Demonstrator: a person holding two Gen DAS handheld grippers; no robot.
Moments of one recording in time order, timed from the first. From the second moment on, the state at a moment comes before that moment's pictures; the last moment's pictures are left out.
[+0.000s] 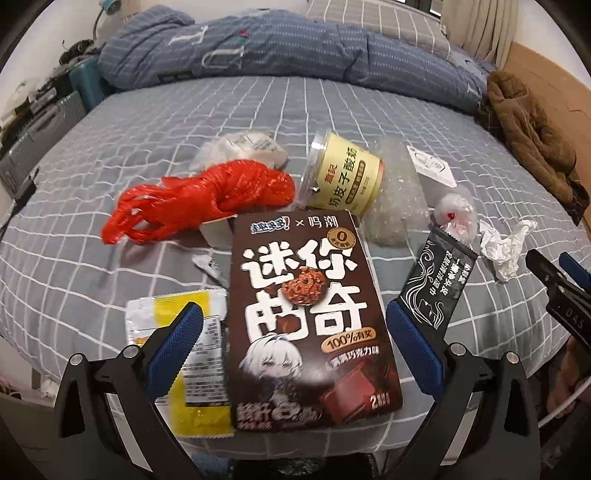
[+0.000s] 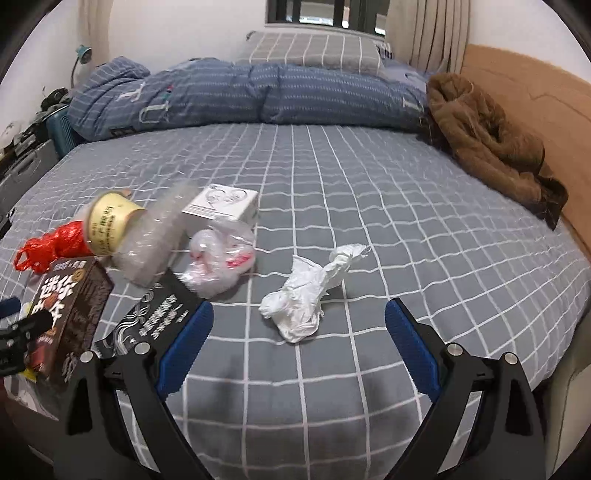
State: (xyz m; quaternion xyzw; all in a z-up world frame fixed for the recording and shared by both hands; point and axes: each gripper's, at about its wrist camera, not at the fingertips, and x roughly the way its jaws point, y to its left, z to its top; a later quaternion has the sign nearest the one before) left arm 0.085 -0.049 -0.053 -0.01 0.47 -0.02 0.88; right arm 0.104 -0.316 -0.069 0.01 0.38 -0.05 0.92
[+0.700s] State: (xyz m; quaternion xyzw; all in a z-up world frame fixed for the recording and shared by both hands) left arm 0.106 -0.073 -0.087 0.03 0.48 0.04 0.88; right arm 0.147 -0.329 -0.110 0.02 0.44 -0.05 0.90
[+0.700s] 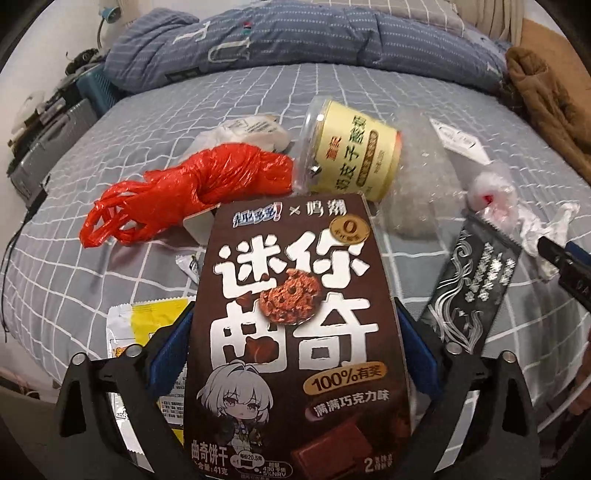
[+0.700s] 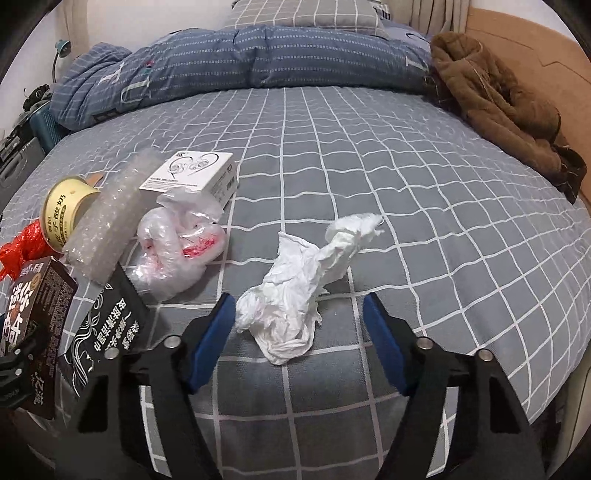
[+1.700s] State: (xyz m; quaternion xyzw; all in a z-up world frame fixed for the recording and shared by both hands) left arm 0.089 -0.062 -0.076 0.02 0.45 0.00 0.89; right arm 0.133 -0.324 -0.084 0.04 0.42 -0.03 0.90
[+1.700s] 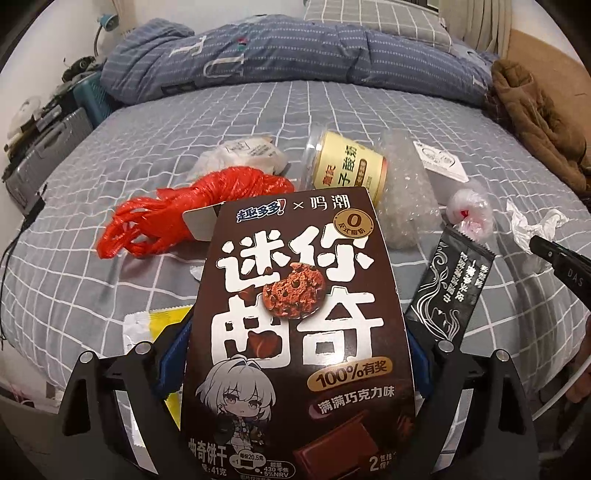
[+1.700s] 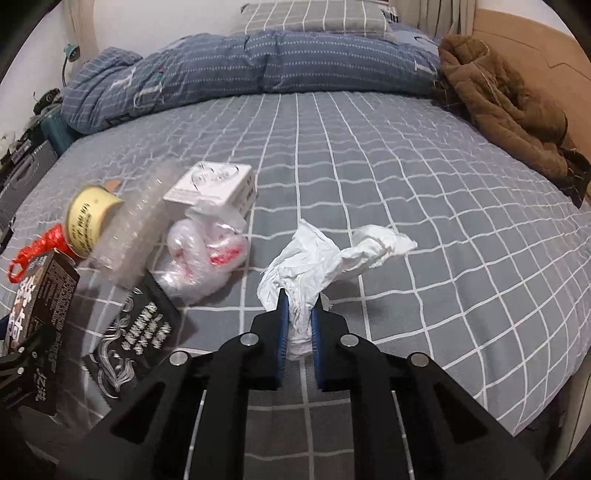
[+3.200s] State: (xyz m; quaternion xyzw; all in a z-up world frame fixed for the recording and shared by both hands) left arm -0.020 -0.035 -0.019 -0.01 0.40 -0.04 0.92; right arm -0.016 -0.270 0.000 0.03 0.33 0.04 0.94
